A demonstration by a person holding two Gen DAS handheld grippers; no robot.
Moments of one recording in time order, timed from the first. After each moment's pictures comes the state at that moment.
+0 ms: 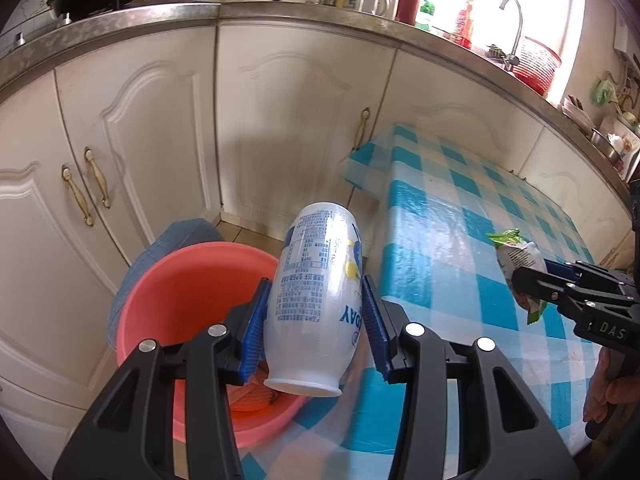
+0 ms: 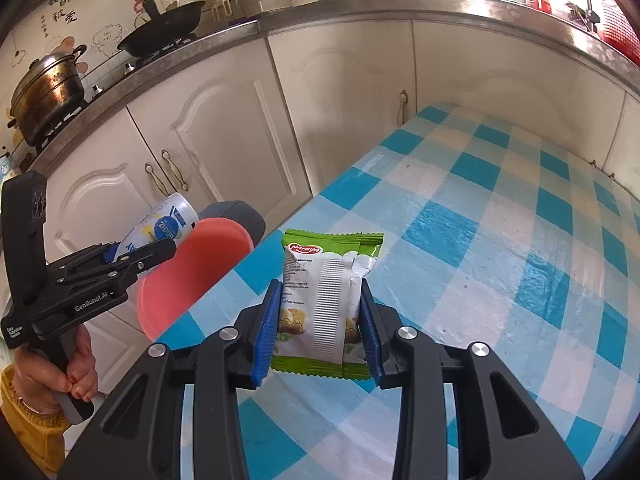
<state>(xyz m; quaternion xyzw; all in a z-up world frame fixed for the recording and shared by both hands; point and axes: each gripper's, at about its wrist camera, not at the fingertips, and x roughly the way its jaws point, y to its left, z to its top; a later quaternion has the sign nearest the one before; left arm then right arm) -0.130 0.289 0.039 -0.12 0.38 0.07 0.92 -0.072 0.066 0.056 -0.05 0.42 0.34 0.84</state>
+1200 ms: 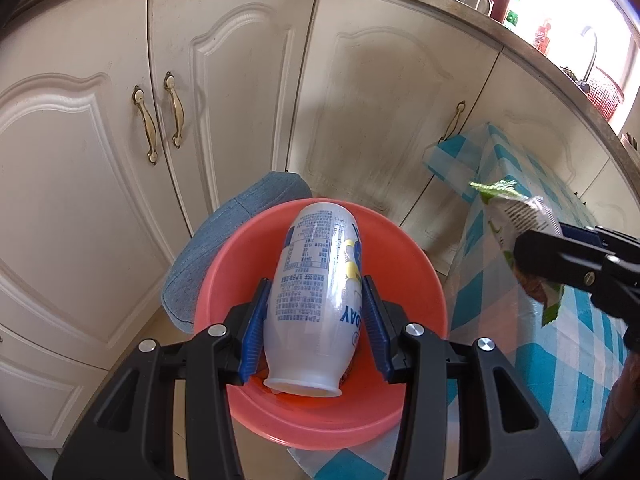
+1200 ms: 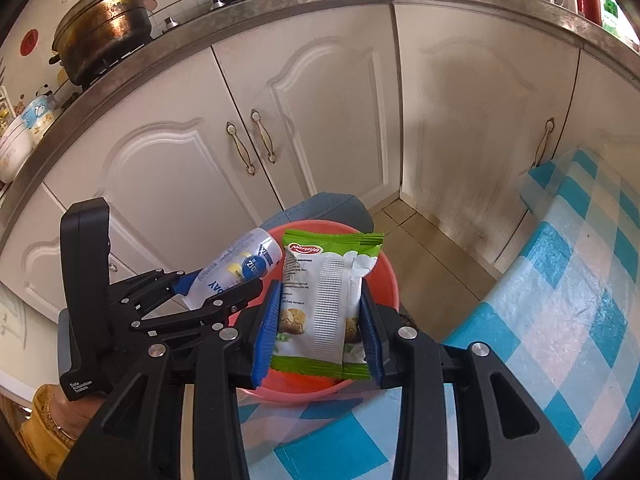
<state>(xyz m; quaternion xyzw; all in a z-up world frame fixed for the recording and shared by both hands) -0.154 0.380 -0.015 -0.17 0.41 0.15 0.88 -0.088 0.235 0.048 -0.11 0.44 0.45 0.77</state>
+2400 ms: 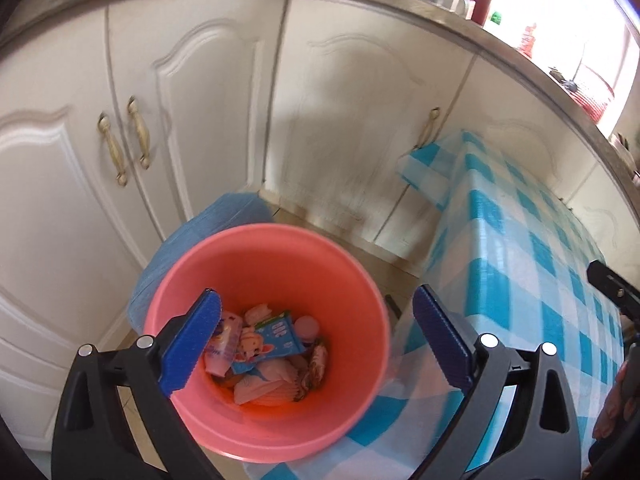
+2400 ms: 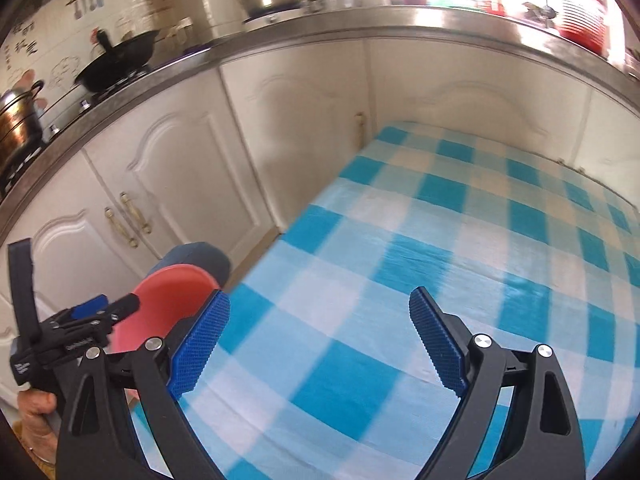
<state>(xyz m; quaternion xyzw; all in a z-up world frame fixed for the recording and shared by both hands) -0.121 0.335 0.012 -0.16 0.40 0.13 0.89 -0.051 0.067 0.060 -0.01 0.40 0.24 0.89</state>
